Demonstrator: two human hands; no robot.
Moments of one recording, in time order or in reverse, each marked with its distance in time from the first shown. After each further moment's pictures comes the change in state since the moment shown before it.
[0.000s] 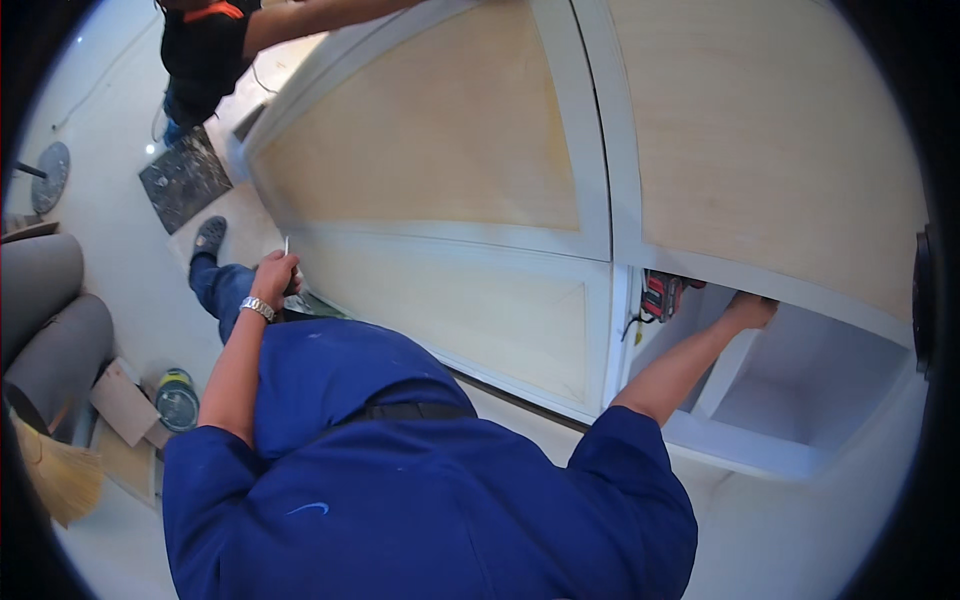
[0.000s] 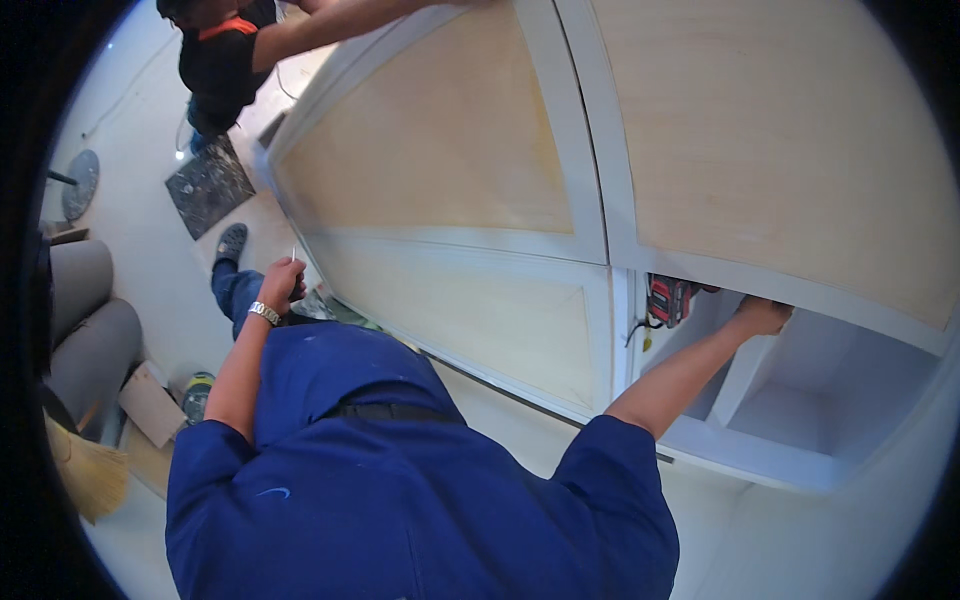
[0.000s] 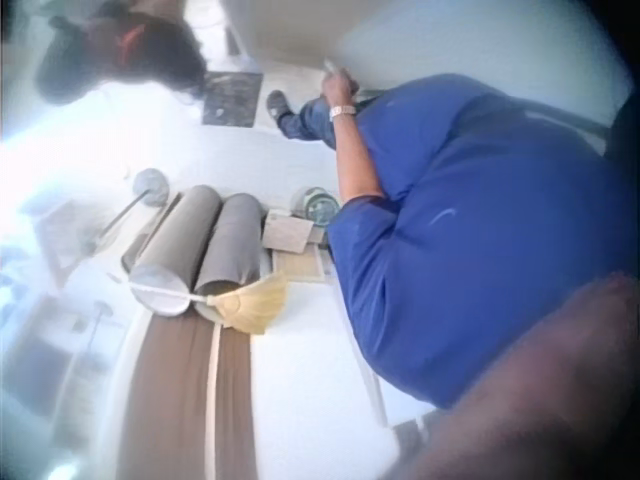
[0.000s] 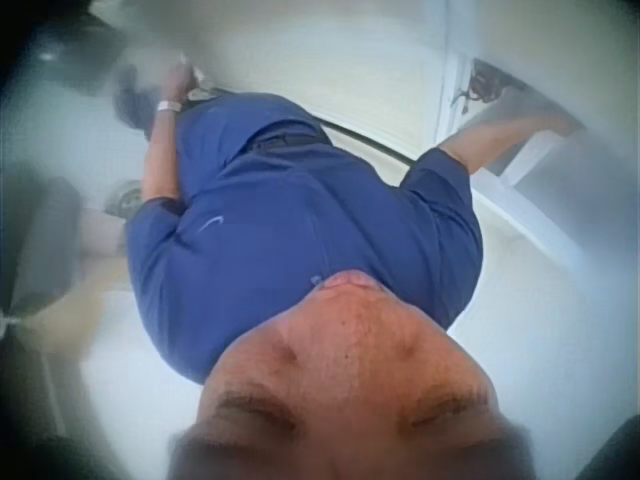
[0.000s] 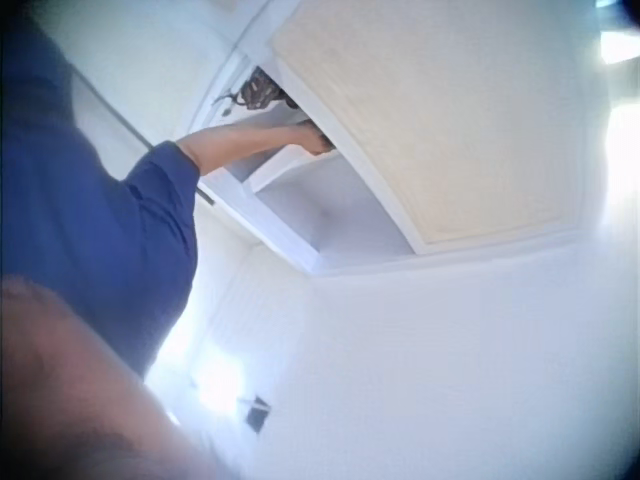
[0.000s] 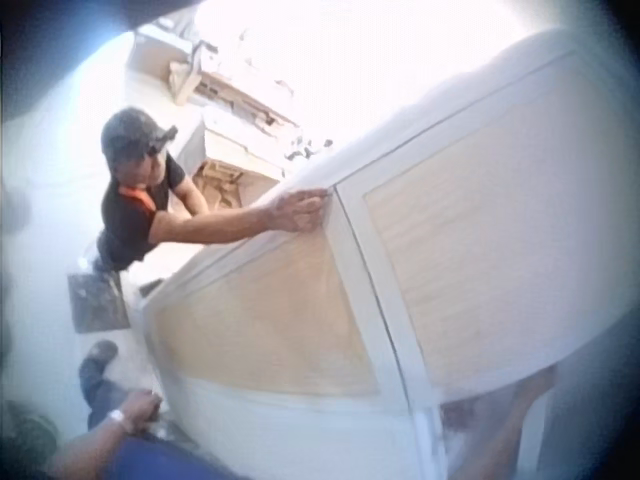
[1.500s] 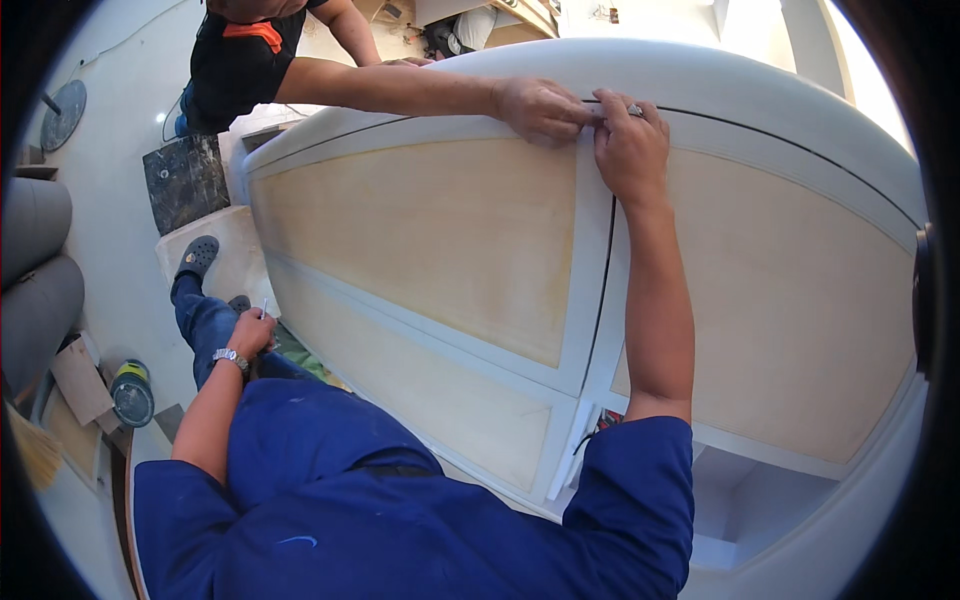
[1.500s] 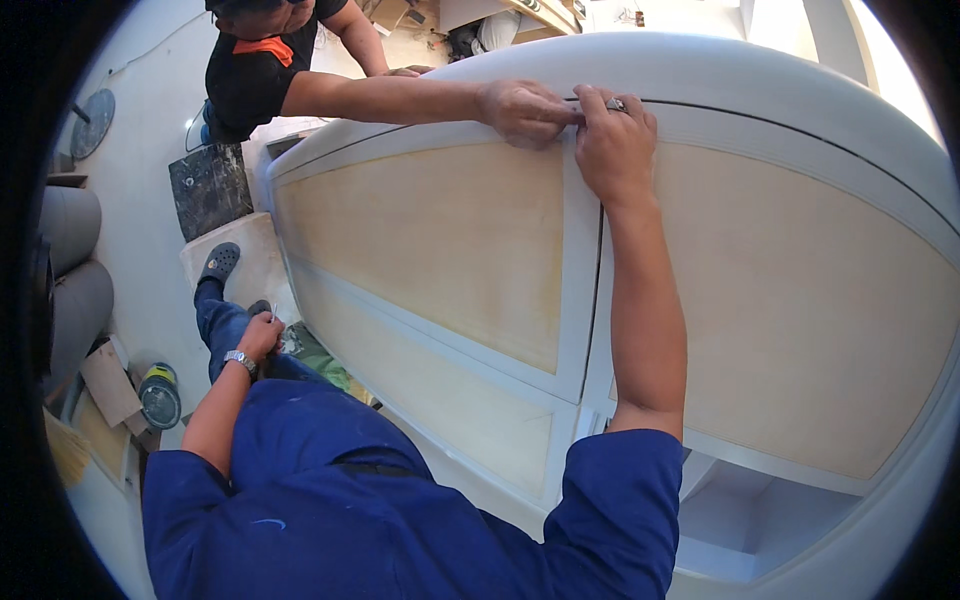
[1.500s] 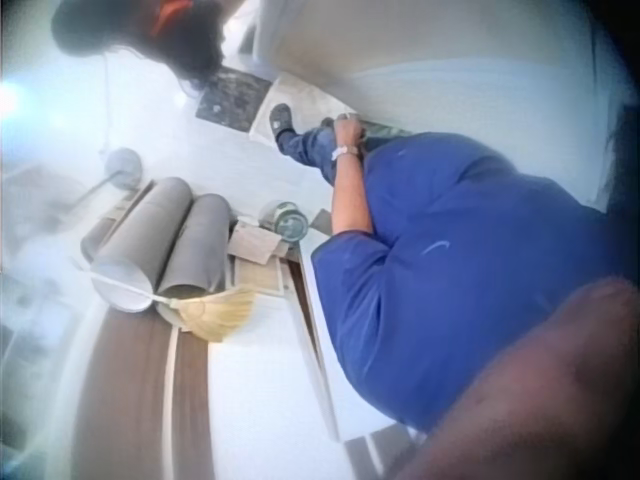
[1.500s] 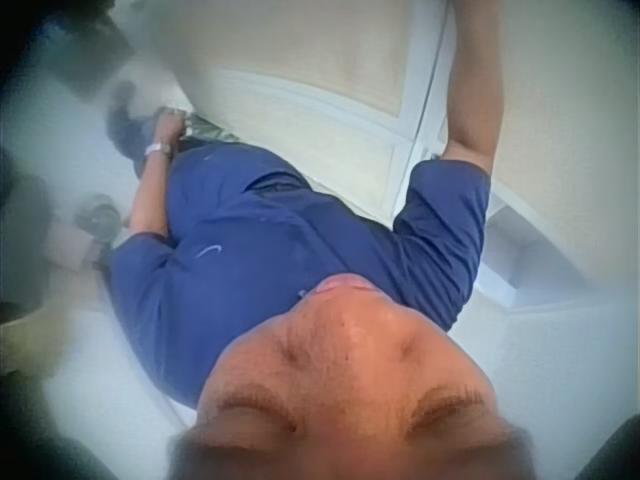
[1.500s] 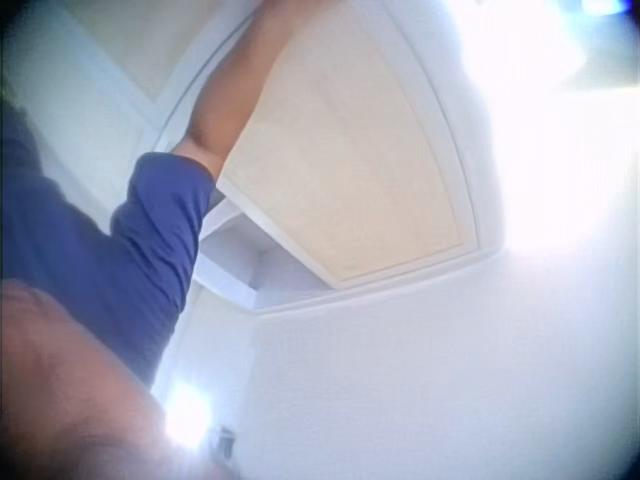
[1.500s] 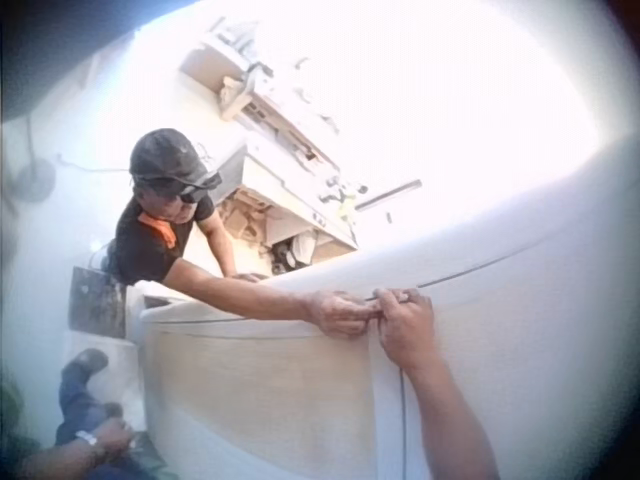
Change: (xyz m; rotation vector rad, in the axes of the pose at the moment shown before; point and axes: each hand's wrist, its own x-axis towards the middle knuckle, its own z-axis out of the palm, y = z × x) left_hand 0.039 0.010 -0.037 0.281 0.080 -0.041; right_hand -0.063 -0.463 0.168 0.423 -0.397 -1.242
